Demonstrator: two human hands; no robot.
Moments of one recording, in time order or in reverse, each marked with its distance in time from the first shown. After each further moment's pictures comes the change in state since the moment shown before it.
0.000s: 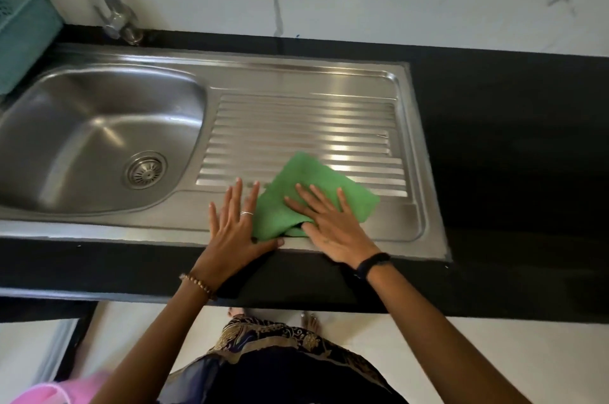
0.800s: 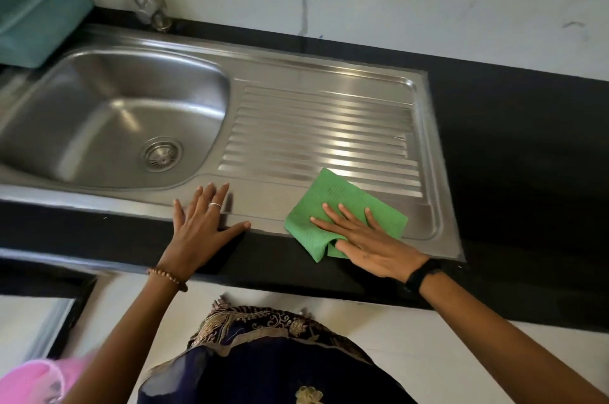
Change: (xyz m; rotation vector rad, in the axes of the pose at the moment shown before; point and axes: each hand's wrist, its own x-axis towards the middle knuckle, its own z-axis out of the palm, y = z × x) left_hand -0.032 -0.061 -0.032 0.058 0.049 -0.124; right_hand -0.050 -0.010 -0.029 0.153 -0.324 -0.044
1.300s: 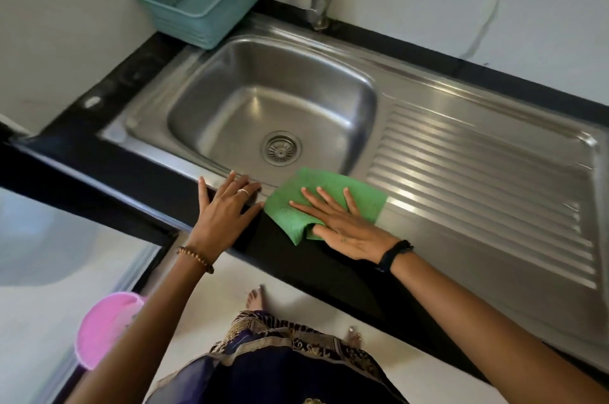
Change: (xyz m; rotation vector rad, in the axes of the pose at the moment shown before) left_hand -0.014 -0.165 -0.077 0.058 0.148 -0.190; right_hand 0.202 -0.177 0.009 -0.140 -0.100 -0.303
